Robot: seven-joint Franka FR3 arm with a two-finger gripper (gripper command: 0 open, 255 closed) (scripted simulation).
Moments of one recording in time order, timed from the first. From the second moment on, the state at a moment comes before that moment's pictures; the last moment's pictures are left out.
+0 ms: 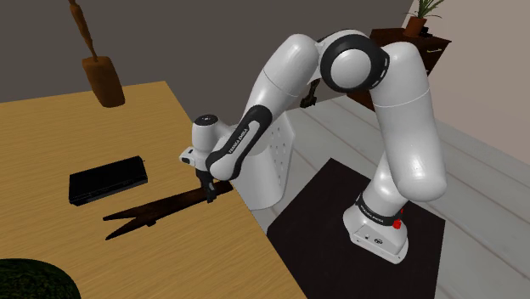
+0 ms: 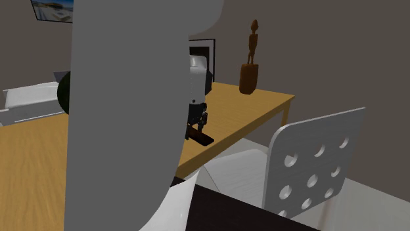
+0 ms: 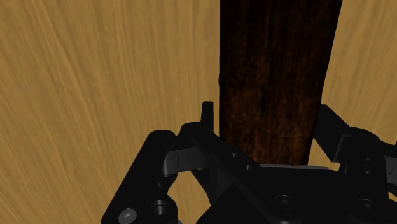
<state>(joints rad) 0.34 0.62 0.15 -2.05 -0.06 2.72 -0.70</state>
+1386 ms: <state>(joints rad) 0.31 0.45 0.19 -2.09 -0.03 2.58 -0.71</state>
